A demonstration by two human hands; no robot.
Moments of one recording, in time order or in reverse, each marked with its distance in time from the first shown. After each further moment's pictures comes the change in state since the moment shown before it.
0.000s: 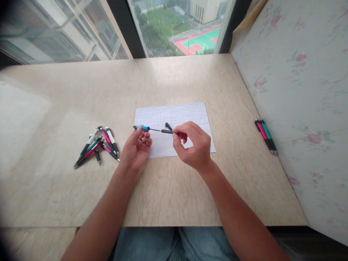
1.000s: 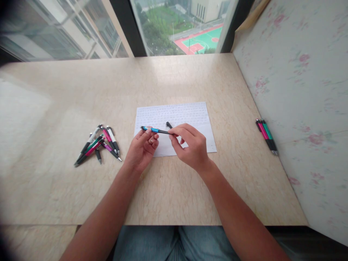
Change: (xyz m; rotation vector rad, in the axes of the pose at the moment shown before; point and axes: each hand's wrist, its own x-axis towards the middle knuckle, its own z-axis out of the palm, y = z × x) left_hand -0.008 -0.012 0.003 0.114 -0.139 -0.023; right_hand -0.005 0.006 0.008 -0.022 -0.090 -0.059
